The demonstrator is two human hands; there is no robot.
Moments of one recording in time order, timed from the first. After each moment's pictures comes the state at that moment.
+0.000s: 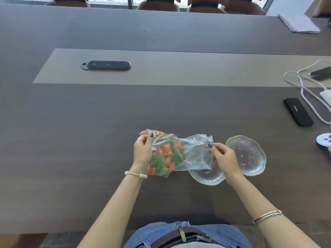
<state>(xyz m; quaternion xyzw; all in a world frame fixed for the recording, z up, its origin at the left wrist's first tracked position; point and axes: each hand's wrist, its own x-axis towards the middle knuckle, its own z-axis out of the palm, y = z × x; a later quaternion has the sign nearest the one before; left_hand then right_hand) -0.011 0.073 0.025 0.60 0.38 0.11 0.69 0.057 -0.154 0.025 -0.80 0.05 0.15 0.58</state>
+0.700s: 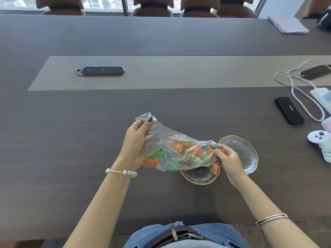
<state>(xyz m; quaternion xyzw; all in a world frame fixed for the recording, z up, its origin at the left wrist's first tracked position) -0.010 0.060 0.122 0.53 0.27 0.08 0.80 0.060 -0.186 0.039 -0.73 0.09 0.19 0.66</state>
